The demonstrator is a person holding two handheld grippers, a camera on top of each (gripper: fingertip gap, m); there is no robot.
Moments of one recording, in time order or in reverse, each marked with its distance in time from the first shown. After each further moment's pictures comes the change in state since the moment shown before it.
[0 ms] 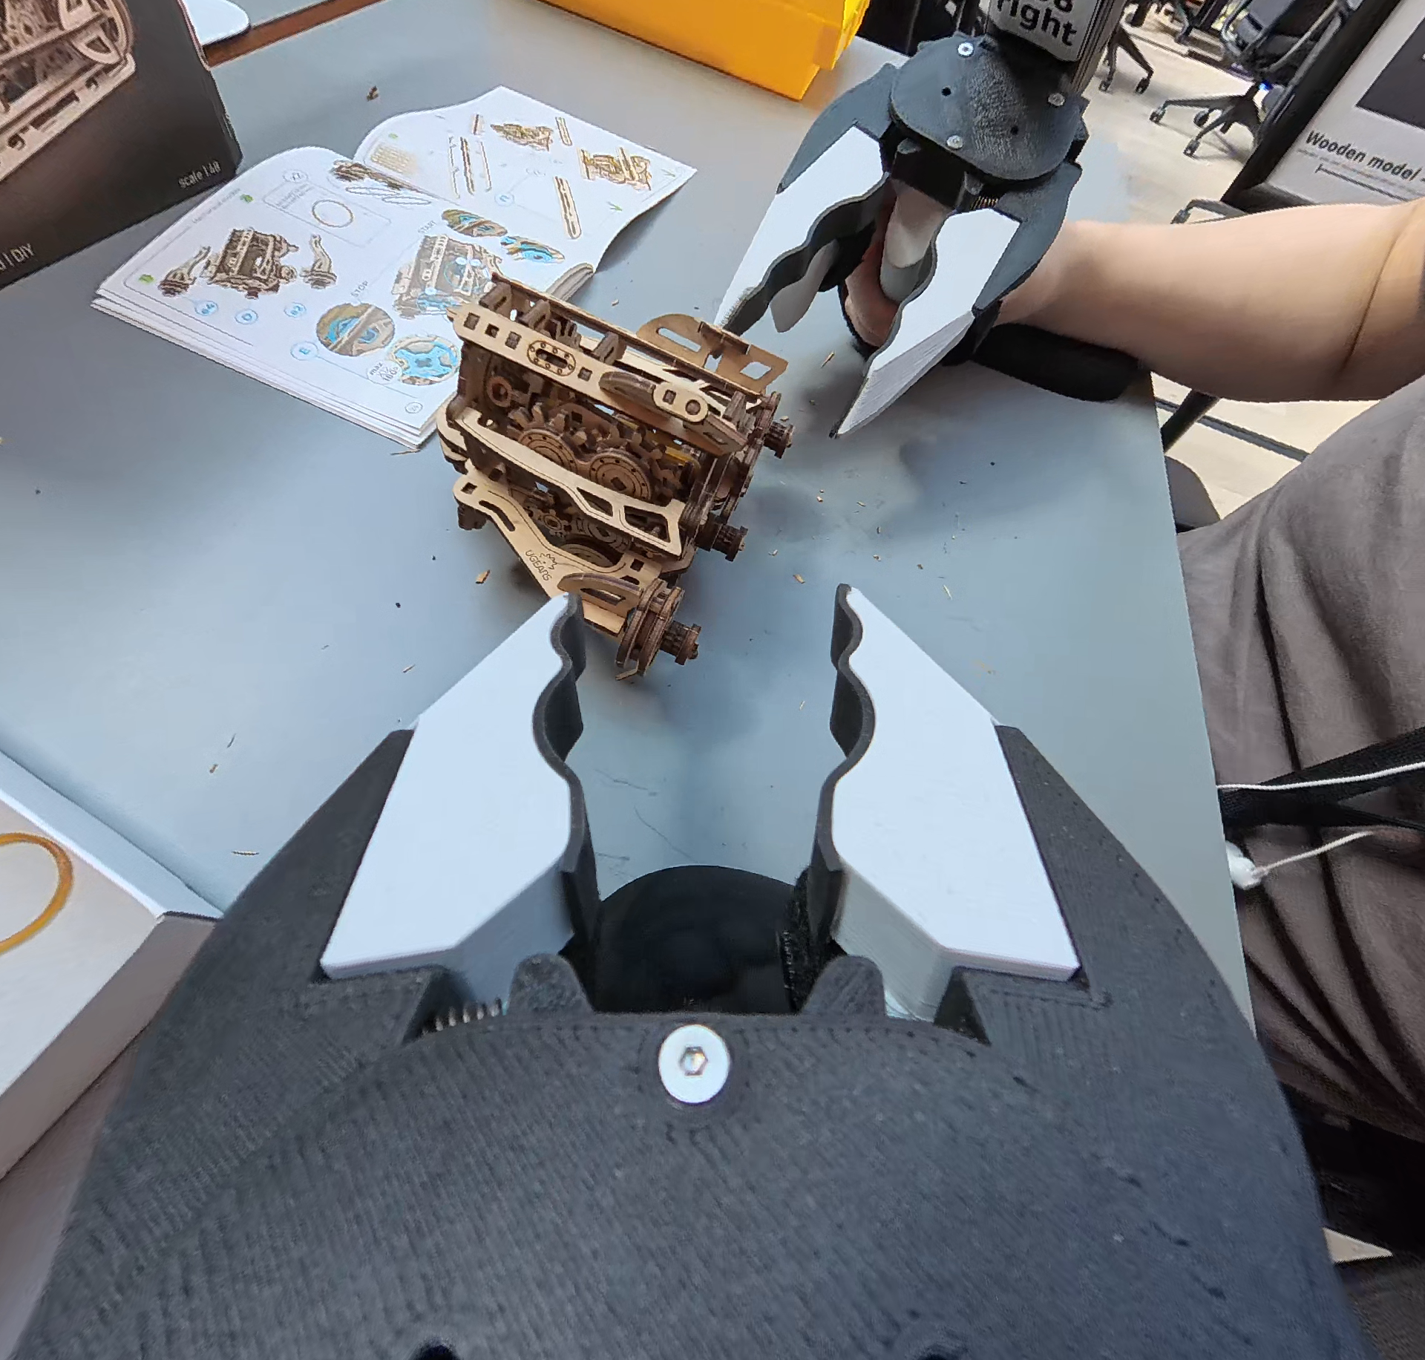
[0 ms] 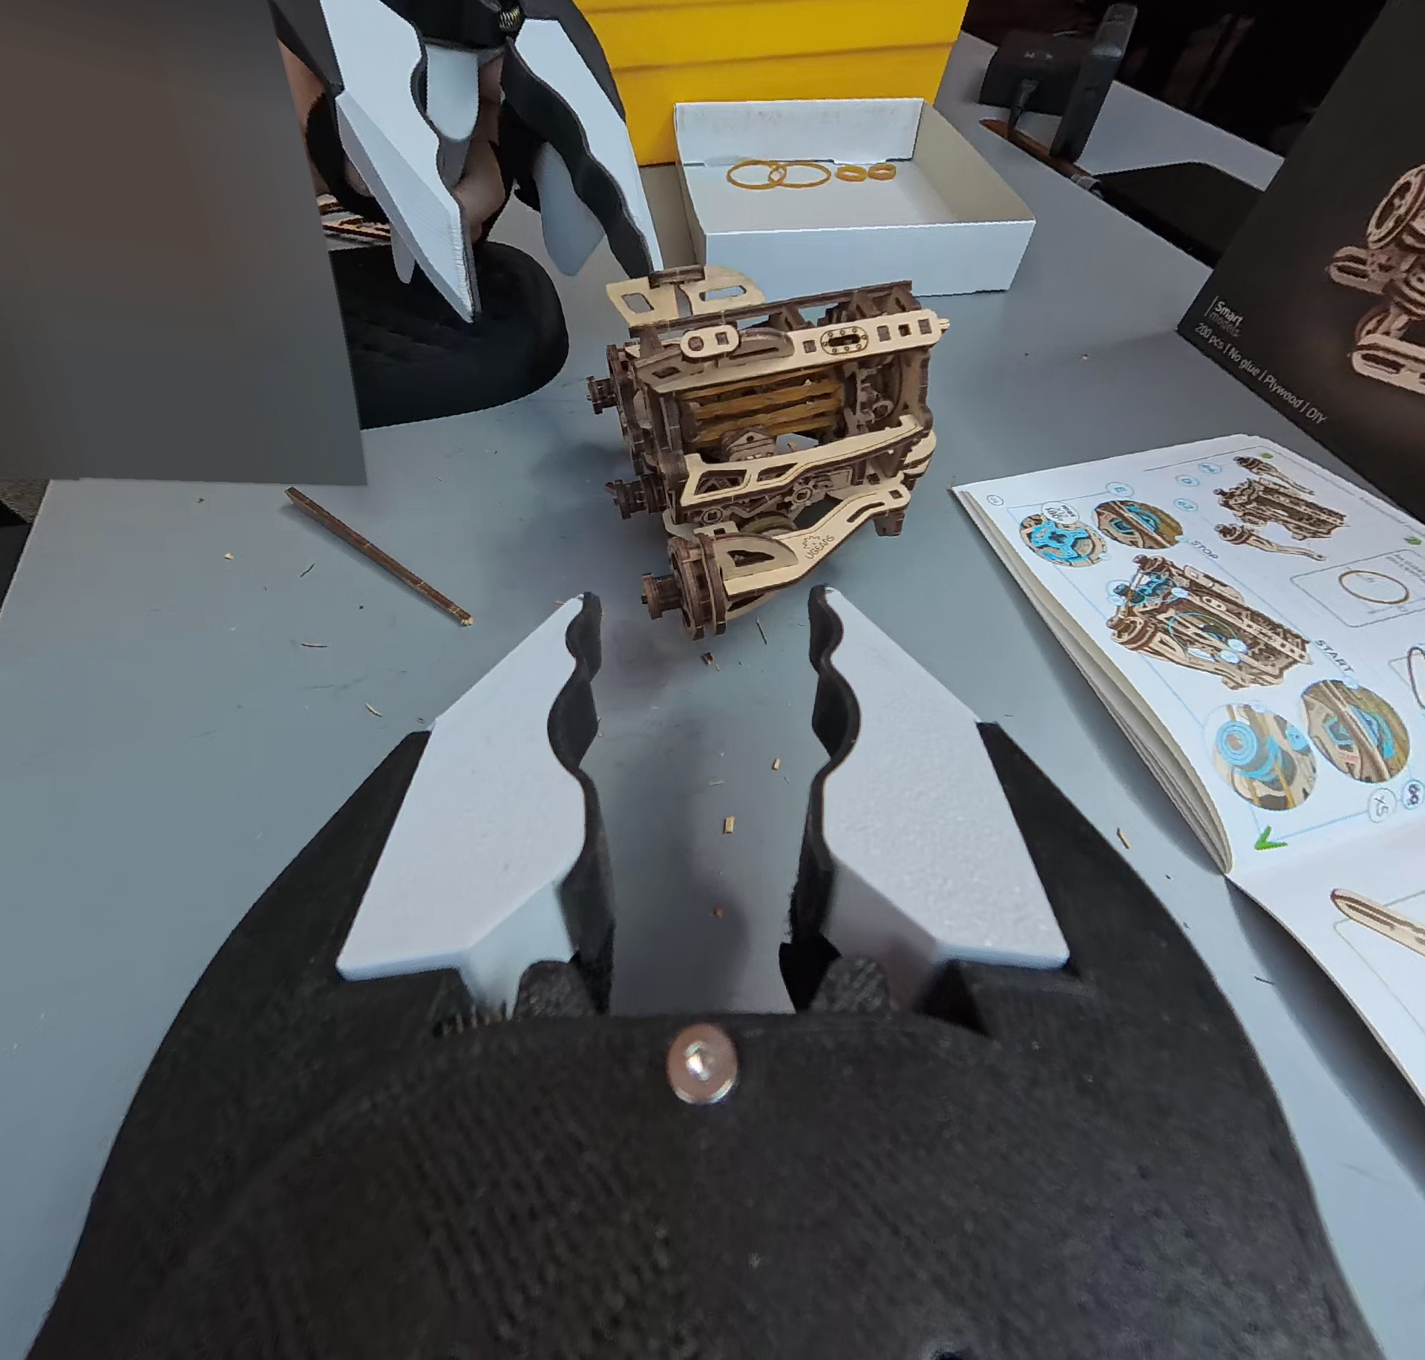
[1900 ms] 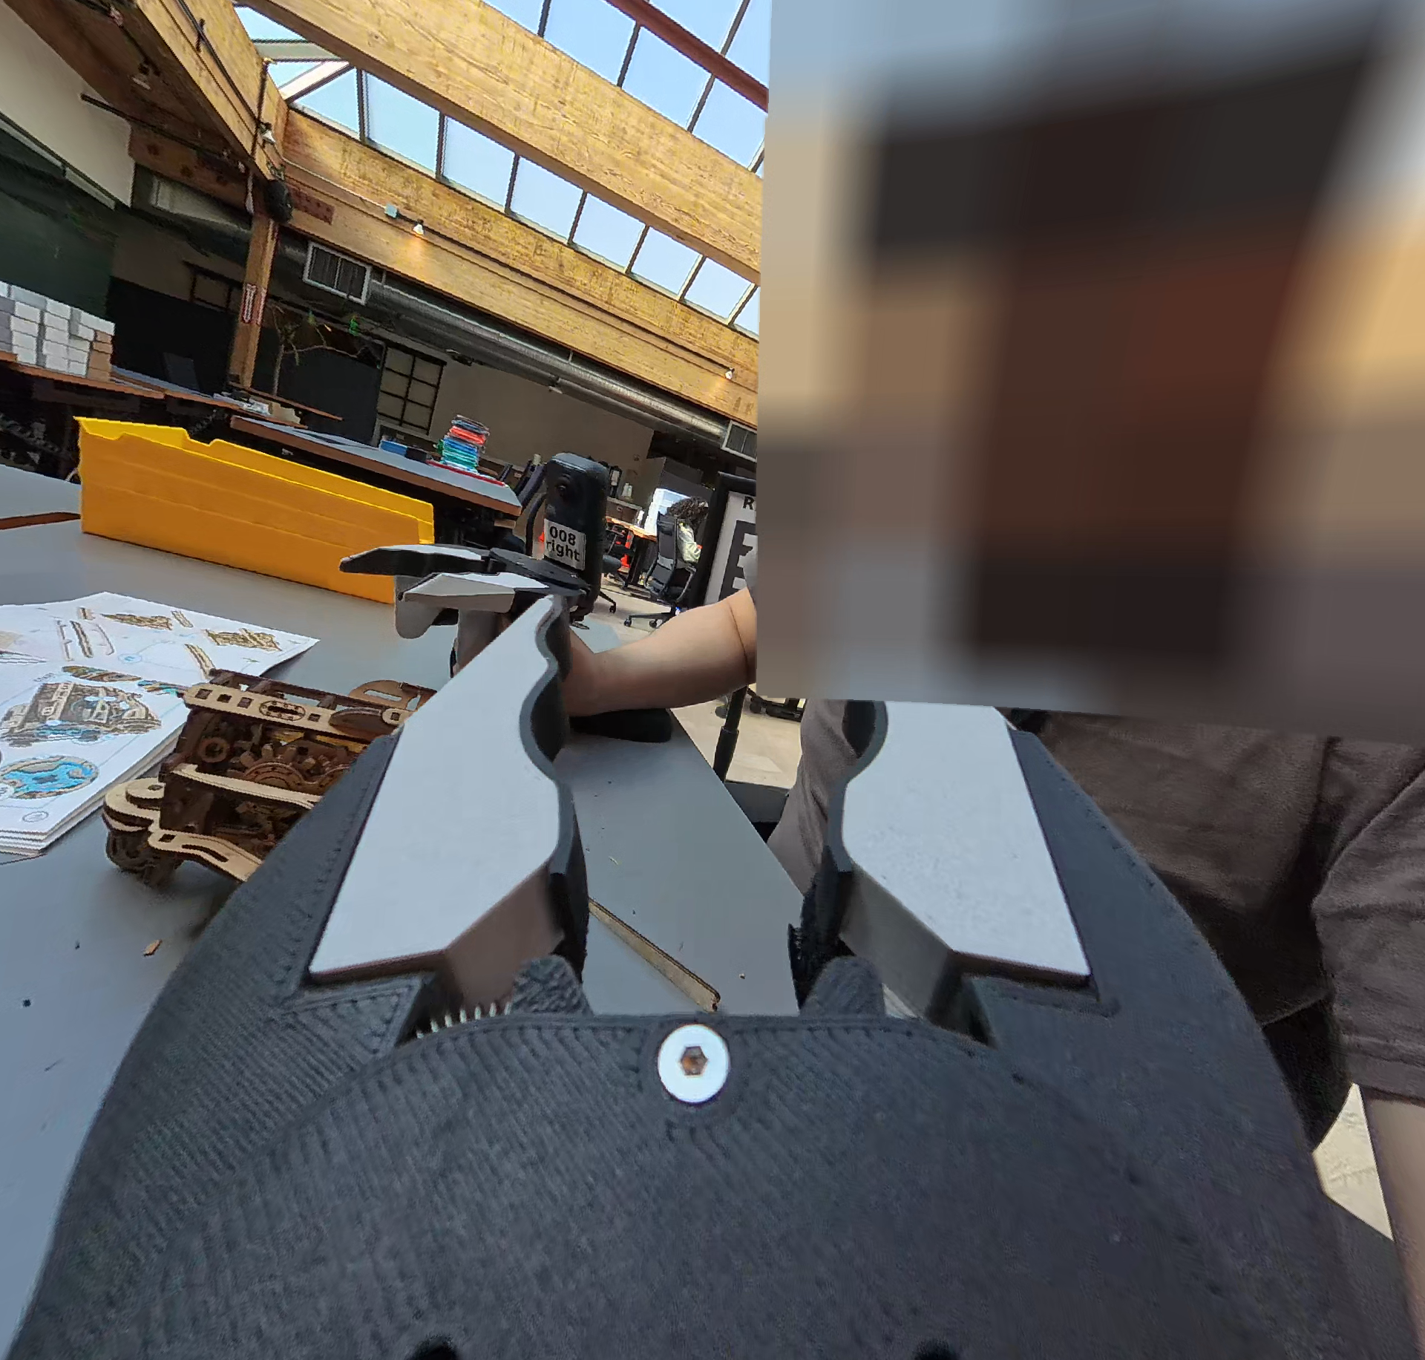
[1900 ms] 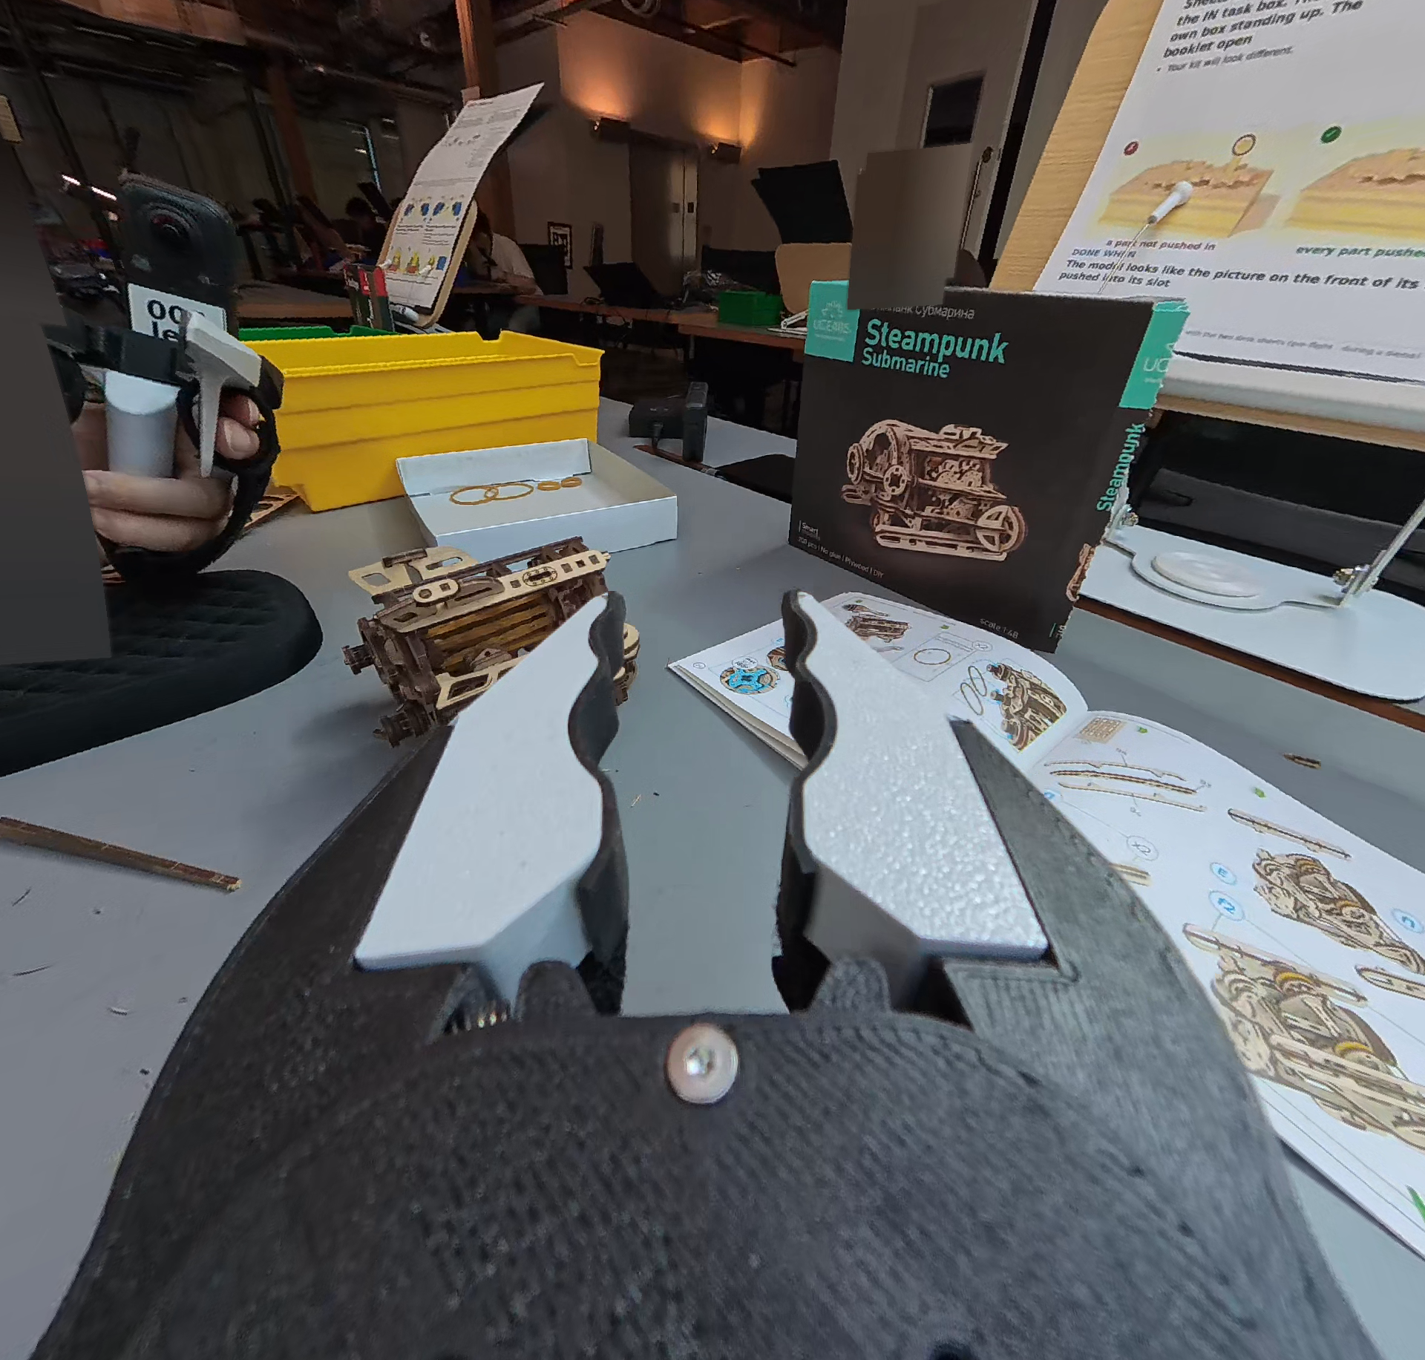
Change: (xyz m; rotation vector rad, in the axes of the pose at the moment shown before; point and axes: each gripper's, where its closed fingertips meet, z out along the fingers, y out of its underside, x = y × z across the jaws) left arm 0.048 -0.064 -0.100 0.662 0.648 -0.092; right arm 0.068 -0.048 -0.054 0.402 0.415 0.068
